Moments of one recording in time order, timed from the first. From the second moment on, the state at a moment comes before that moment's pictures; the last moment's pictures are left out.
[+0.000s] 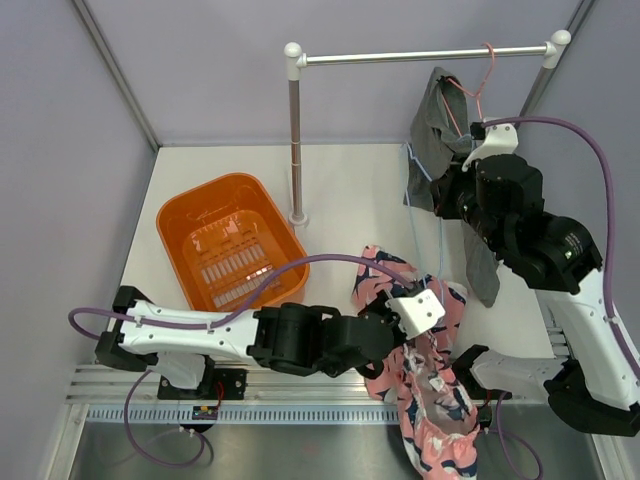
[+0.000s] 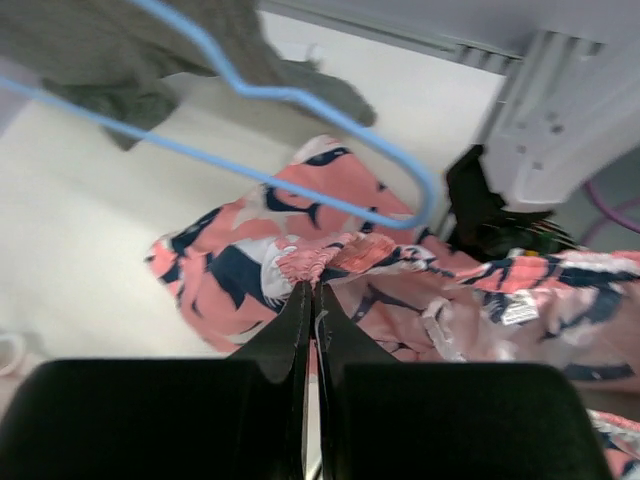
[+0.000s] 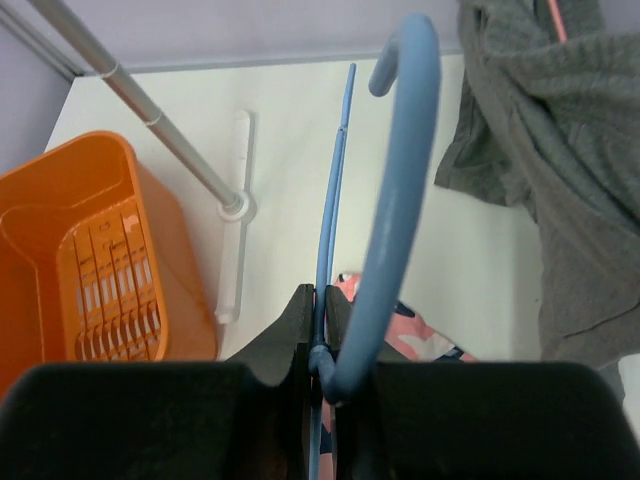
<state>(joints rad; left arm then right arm) -1.67 1.49 1.54 -0.49 -0.59 -0.11 0.67 1.10 1.70 -0.96 0.41 0.39</state>
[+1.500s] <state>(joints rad) -1.05 0.97 1.39 -0.14 -1.00 0.18 0.67 1.03 1.76 -1.04 0.42 0.39</state>
